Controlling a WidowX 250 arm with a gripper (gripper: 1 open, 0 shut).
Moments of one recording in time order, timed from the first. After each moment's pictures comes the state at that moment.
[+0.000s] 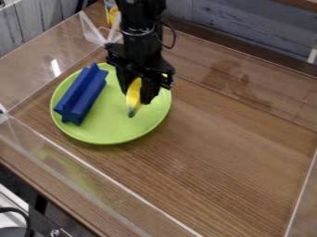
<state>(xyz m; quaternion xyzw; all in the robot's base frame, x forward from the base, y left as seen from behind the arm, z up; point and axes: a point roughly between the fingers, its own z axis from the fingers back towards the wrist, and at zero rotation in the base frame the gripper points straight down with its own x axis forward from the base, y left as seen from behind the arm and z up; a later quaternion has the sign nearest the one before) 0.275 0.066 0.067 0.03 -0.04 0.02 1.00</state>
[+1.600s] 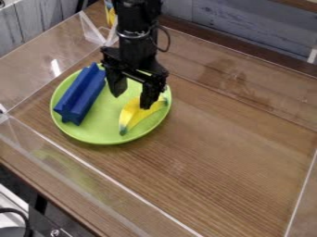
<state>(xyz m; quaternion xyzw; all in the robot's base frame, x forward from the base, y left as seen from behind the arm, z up) 0.271 0.074 0.059 0.03 0.00 0.03 1.00</state>
